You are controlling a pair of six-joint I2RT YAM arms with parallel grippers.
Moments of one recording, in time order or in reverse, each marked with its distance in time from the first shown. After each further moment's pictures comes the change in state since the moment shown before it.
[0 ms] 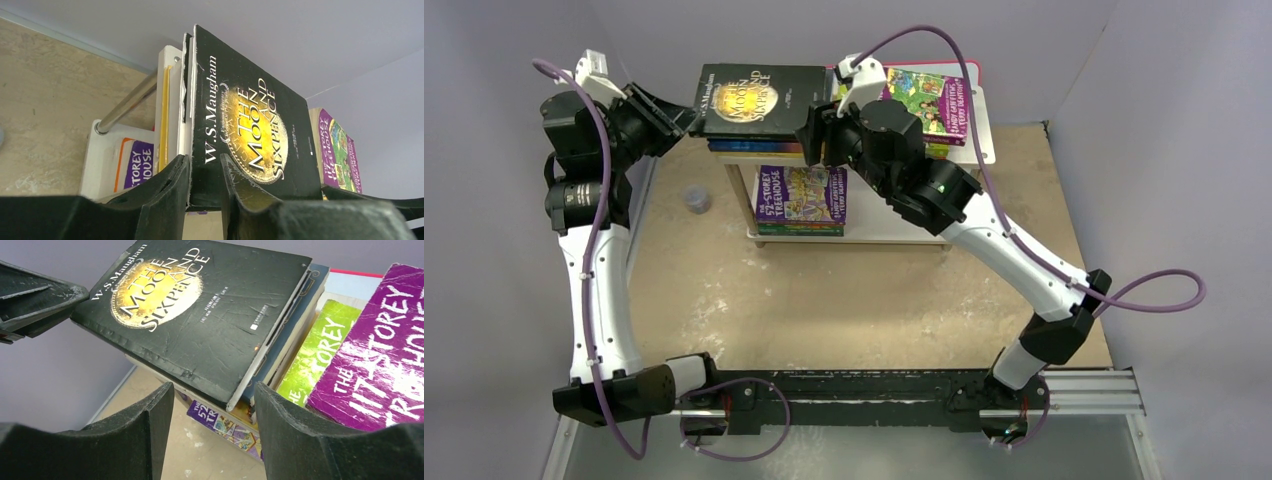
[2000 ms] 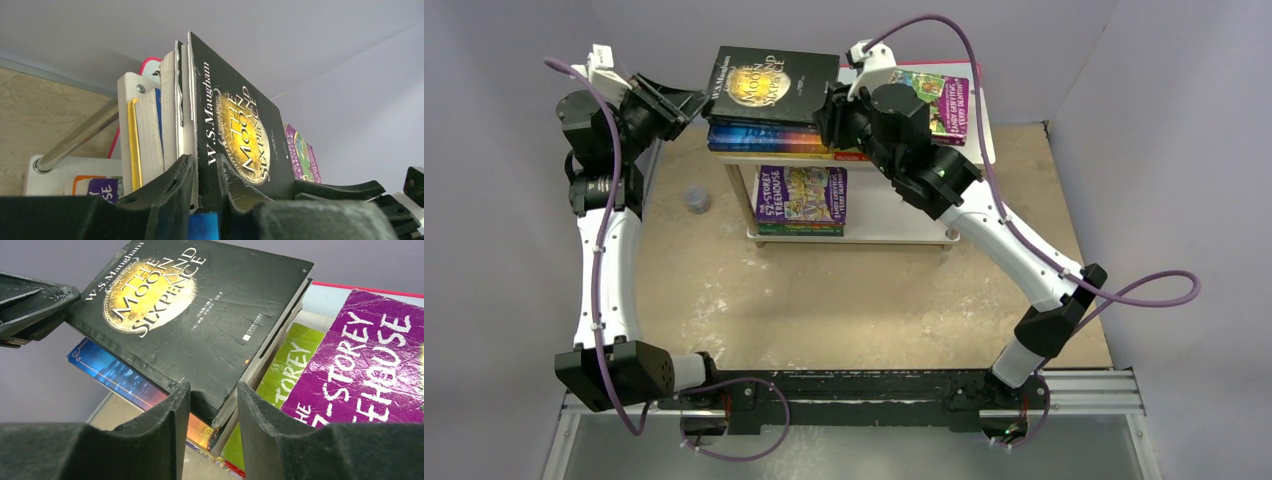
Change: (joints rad) left arm 0.011 0.072 -0.161 0.433 0.142 -0.203; right arm -0.100 0.037 0.005 0.053 -0.081 -0.017
